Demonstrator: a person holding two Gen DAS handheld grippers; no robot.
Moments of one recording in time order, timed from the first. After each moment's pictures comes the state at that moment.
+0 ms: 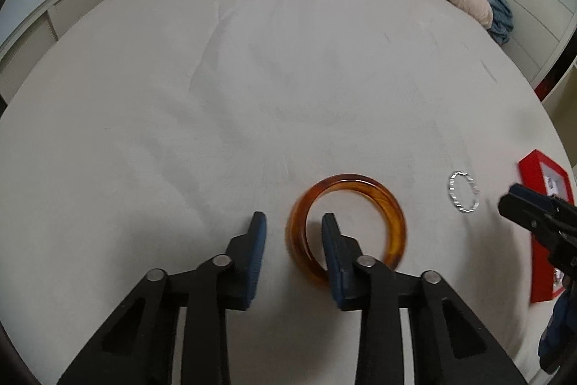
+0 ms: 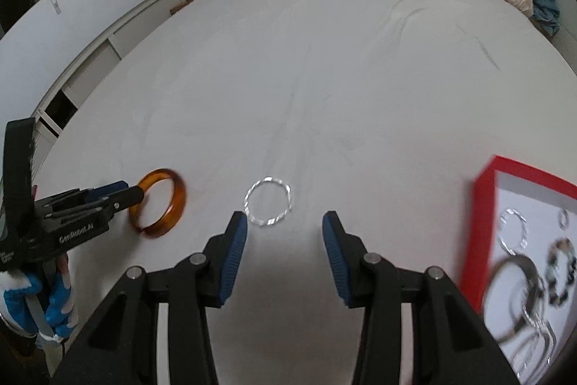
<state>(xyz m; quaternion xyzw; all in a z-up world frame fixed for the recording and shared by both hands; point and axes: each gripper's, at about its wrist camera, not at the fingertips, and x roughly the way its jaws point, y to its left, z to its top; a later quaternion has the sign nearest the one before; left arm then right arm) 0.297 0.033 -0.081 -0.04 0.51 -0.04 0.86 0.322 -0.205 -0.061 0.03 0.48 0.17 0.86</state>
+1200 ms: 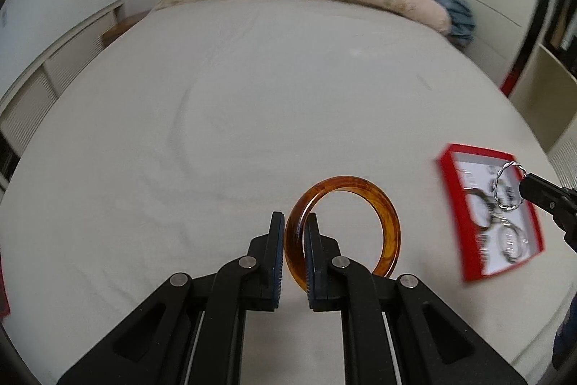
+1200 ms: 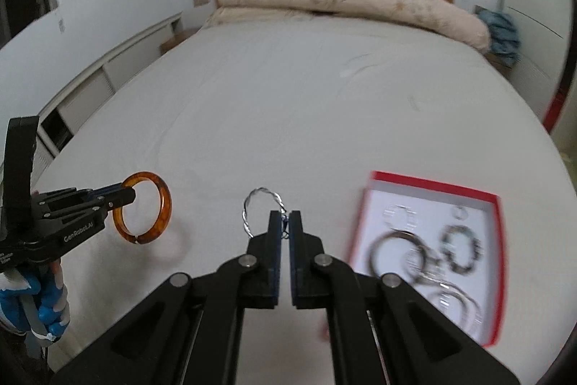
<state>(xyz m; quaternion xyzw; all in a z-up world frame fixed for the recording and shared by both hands) 0.212 -0.029 0.025 0.01 0.45 -0.08 0.89 0.212 -0.271 0.046 0.02 0.39 0.11 0.91</state>
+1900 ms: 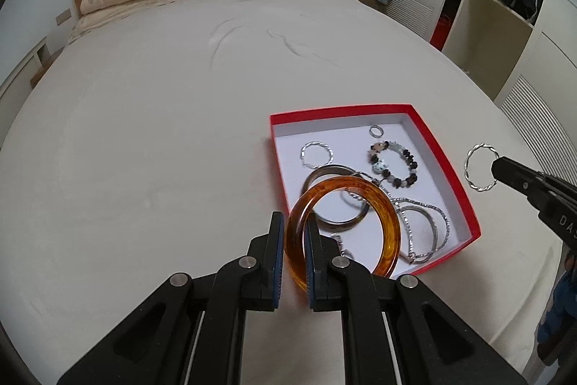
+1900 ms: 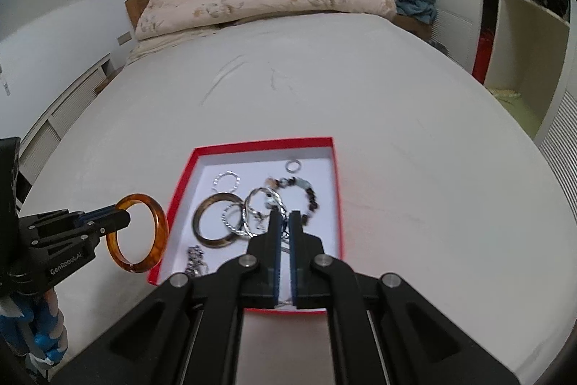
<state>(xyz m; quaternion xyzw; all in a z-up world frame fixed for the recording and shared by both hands) 0.210 -0.240 0.012 0.07 0.46 -0.19 0.86 0.165 -0.469 0.016 0.10 0.39 -0.01 0.92</state>
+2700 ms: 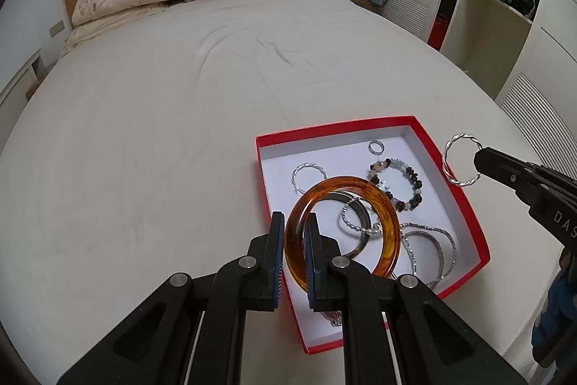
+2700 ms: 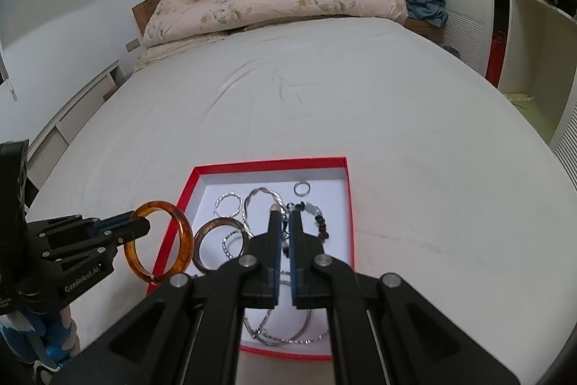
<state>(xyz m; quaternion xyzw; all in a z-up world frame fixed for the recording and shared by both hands) 0.236 -0.261 0.001 0.08 0.45 -0.20 0.87 0.197 -0.468 0.007 0.10 0.37 0.02 0.92</state>
